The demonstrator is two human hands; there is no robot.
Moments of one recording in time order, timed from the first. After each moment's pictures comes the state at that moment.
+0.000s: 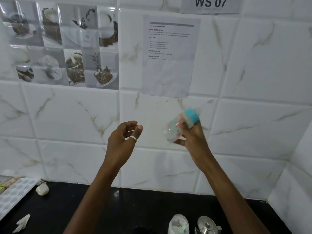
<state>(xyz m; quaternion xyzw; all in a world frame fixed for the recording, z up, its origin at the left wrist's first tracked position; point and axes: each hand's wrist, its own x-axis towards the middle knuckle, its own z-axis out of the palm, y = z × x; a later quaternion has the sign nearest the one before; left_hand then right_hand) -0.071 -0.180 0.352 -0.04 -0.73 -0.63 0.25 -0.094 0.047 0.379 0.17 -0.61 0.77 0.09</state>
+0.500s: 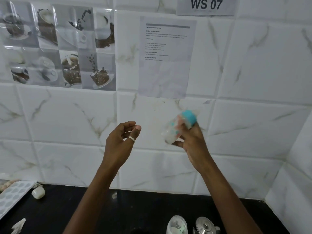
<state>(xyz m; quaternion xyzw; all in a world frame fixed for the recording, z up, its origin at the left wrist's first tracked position) -0.072 -0.177 0.355 -0.04 -0.73 -0.64 0.25 -0.092 0.048 0.378 0.16 -0.59 0.78 0.09</state>
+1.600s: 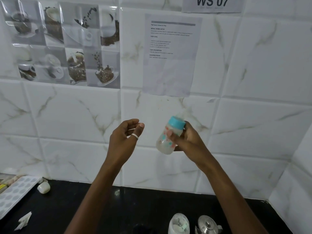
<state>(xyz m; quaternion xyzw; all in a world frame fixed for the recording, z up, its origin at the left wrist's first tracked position) -0.067 -0.177 0.357 -0.03 -0.72 -0.64 0.25 -0.092 0.046 0.368 0.20 -0.69 0.69 0.06</state>
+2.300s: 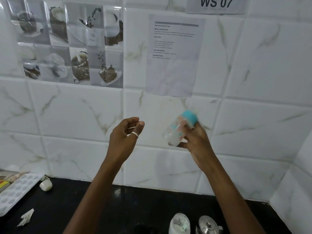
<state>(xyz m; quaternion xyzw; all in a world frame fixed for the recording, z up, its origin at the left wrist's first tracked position) -0.063 -0.183 0.361 -0.03 -0.72 -0.65 0.25 -0.089 0.044 0.374 0.17 -0.61 0.77 0.07</state>
